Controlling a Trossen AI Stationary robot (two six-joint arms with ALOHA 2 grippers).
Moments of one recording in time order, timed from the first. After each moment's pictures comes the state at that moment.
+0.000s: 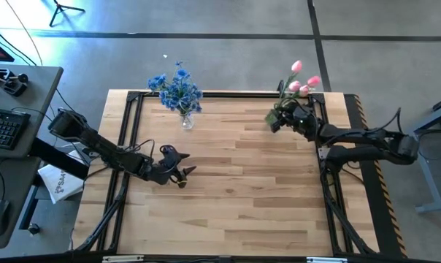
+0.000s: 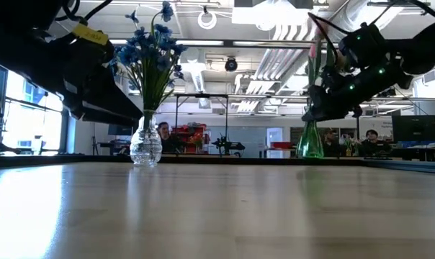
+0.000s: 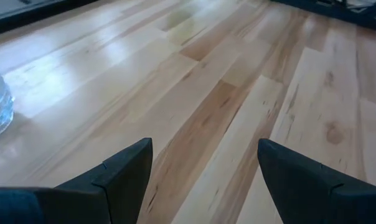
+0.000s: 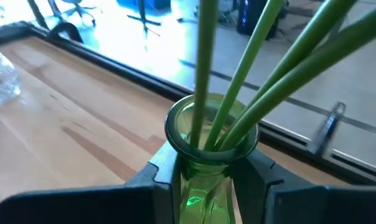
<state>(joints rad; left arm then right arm) -0.41 1.32 0.36 0.29 -0.76 -0.62 -0.57 1.09 0.29 0.43 0.32 0.14</state>
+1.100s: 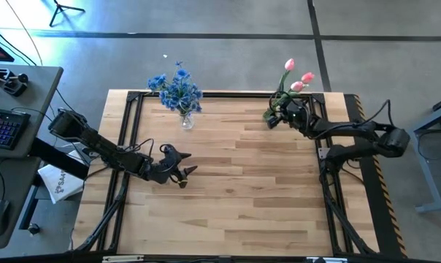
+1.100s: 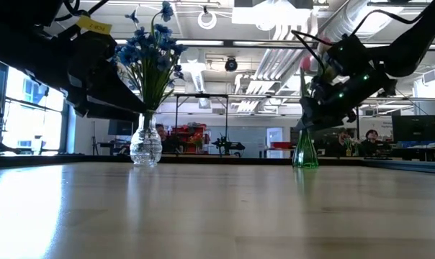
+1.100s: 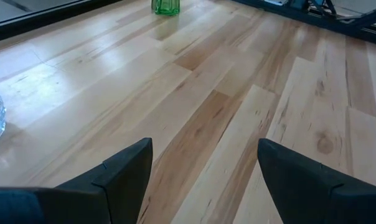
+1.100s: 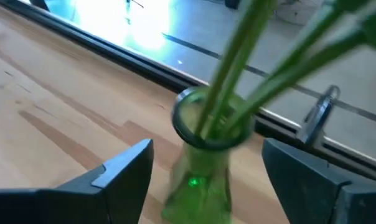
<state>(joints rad) -0.40 1.32 0.36 0.34 -0.76 -0.59 -0.64 1.24 0.37 0.38 0.31 0.12</state>
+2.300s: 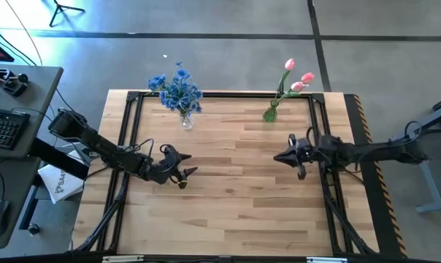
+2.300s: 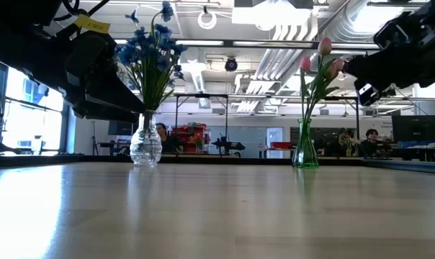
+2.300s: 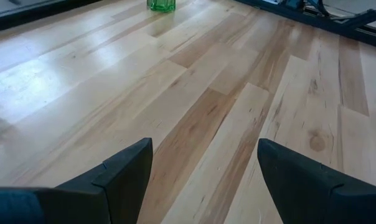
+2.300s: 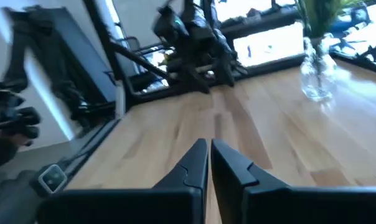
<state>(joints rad) -0.41 1.32 0.36 0.34 -0.74 -0.61 -0.03 0.37 0.01 0.31 -0.14 0.25</state>
